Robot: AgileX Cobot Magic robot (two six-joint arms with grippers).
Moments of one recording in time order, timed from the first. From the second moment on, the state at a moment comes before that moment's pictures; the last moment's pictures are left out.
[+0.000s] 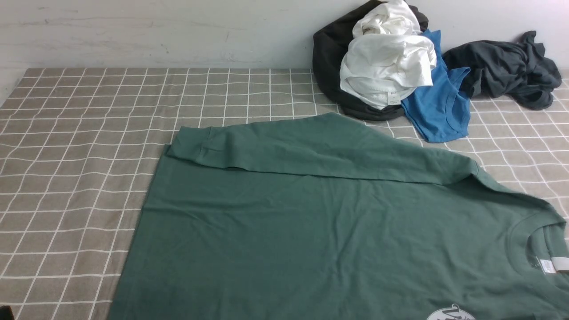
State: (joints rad) right arm -0.01 -0.01 0.03 -0.07 0.35 0.20; left arm 0.04 -0.01 0.03 -0.04 0.35 -0.01
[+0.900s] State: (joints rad) right arm -0.01 -0.01 0.03 0.48 0.35 0.56; left arm 0.04 -0.01 0.03 -0.96 0.28 -0.21
